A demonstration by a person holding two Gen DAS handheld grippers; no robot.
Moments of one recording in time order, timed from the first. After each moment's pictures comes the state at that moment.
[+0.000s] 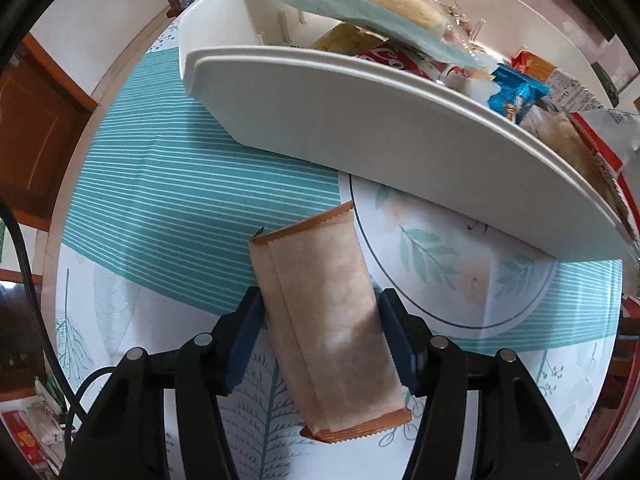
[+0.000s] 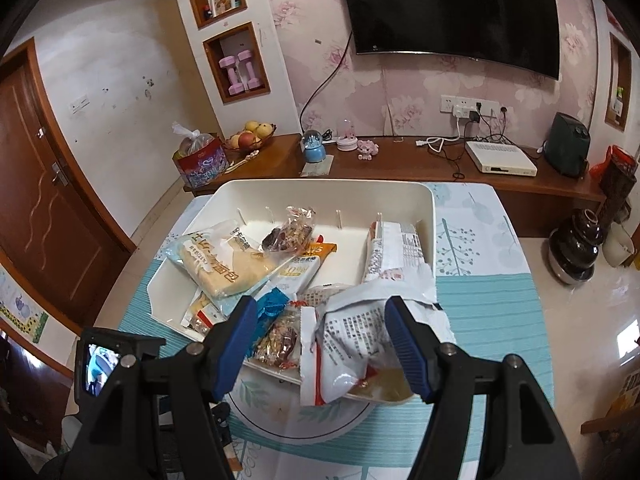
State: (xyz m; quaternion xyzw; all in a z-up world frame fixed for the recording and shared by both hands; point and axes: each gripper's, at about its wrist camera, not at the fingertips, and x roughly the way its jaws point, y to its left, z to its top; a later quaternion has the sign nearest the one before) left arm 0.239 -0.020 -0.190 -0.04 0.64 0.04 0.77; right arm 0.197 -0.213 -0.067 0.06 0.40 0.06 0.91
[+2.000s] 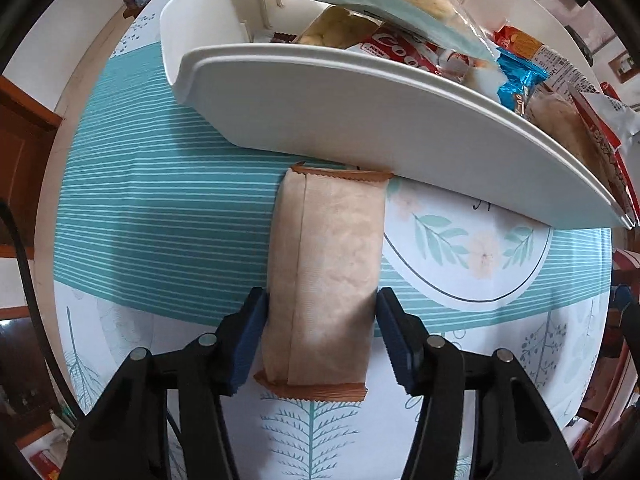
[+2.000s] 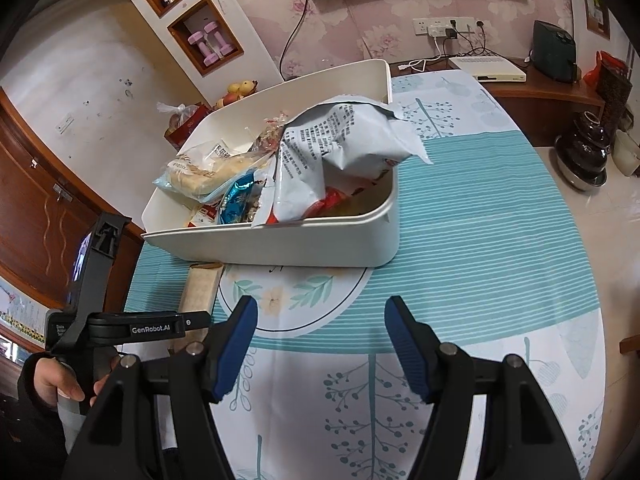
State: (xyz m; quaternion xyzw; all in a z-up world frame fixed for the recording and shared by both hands) left arm 0.241 0.009 -0.196 -0.02 0.67 -0.04 0.74; right arm 0.129 -0.240 -0.130 0.16 0.48 0.06 0.86
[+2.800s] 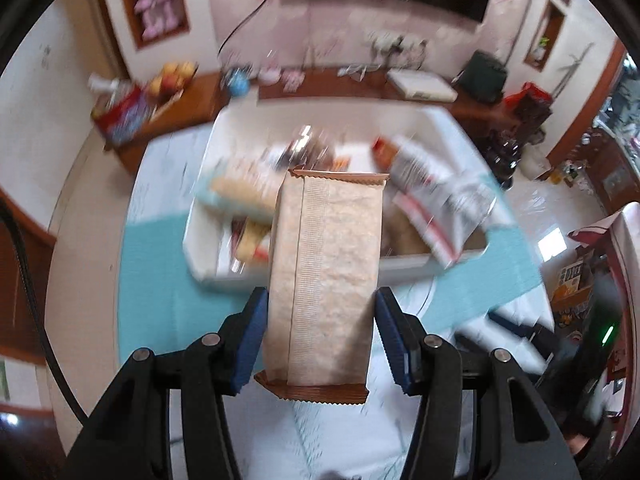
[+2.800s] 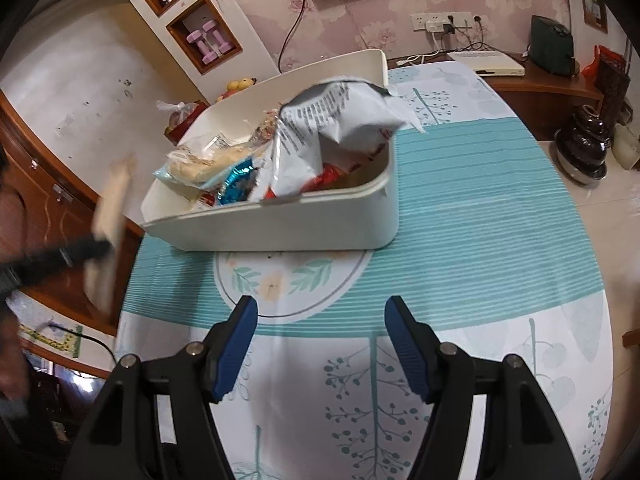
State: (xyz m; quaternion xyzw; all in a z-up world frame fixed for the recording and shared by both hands) left arm 0.229 -0.030 -0.031 0.05 0.51 -0.14 0.85; right arm 0.115 -0.235 -0.144 0.16 0.48 0.06 0.86
